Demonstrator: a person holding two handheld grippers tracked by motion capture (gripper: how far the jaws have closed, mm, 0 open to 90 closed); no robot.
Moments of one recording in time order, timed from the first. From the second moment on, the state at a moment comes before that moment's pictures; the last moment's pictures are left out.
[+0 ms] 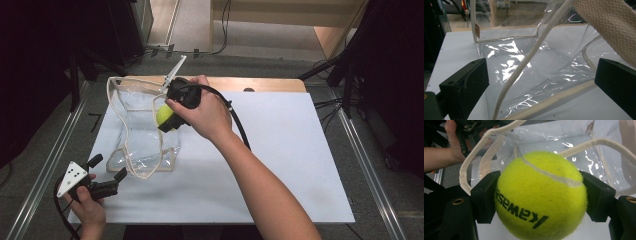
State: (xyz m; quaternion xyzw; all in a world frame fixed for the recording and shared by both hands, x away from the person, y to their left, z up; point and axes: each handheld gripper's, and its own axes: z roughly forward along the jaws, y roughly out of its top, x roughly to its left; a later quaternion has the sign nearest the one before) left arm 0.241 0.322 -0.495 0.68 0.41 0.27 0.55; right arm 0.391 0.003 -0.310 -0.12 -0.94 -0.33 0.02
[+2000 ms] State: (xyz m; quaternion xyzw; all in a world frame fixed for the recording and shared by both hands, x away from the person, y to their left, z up) left arm 0.242 0.323 -0.495 0.68 0.41 0.27 0.55; right arm 0.372 0.077 -0.313 -0.06 -0.94 -0.32 0.04
